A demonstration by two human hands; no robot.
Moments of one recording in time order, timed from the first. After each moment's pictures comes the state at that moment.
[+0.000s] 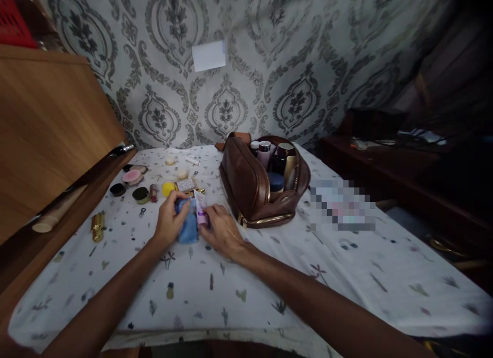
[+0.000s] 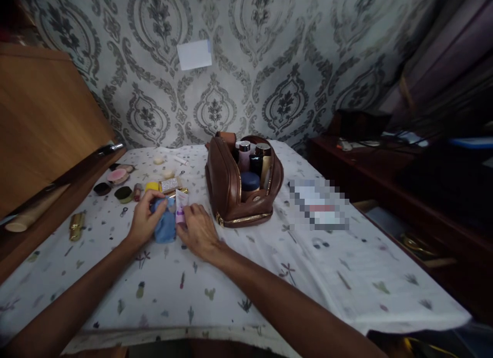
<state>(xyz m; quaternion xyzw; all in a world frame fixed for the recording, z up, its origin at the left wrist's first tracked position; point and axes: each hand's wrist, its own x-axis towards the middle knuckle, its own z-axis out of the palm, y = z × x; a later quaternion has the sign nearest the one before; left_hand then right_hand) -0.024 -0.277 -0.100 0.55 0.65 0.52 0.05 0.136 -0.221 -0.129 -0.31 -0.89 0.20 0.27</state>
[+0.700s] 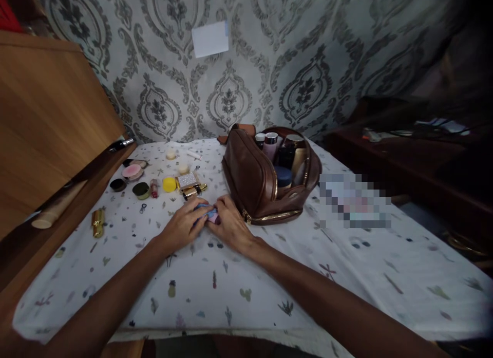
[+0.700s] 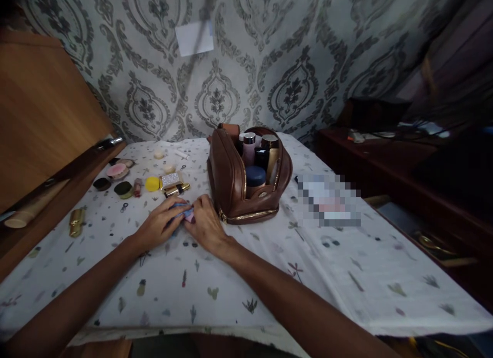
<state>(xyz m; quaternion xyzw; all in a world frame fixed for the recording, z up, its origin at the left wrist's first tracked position) -0.019 -0.281 -0.112 0.80 0.52 0.30 0.01 0.144 -0.205 -0.134 -0.31 -0.87 0.27 0.28</state>
